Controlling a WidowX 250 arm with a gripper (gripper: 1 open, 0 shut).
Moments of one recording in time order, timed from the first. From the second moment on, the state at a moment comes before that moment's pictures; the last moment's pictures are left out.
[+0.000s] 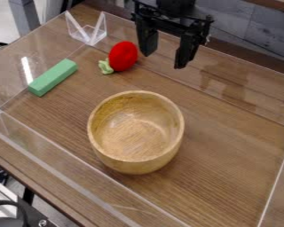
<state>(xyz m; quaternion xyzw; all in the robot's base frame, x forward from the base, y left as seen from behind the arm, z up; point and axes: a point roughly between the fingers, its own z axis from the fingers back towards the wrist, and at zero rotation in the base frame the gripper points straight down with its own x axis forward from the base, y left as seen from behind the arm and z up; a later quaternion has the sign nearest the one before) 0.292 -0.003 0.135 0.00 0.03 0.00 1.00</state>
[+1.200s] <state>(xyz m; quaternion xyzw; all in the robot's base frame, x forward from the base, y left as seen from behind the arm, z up) 0.274 0.169 0.070 0.03 -0.03 0.03 1.00</state>
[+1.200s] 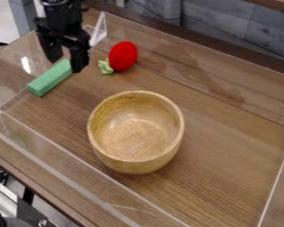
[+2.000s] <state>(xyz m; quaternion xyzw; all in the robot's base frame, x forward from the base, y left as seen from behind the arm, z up) 0.300 0.197 0.036 0.02 -0.04 0.03 1.00</state>
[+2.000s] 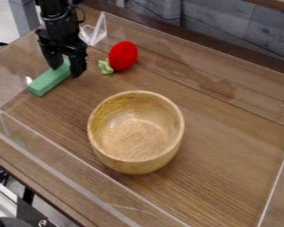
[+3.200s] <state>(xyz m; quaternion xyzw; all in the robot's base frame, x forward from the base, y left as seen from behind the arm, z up) 0.319 0.209 0.020 0.00 -0.04 0.05 1.00</state>
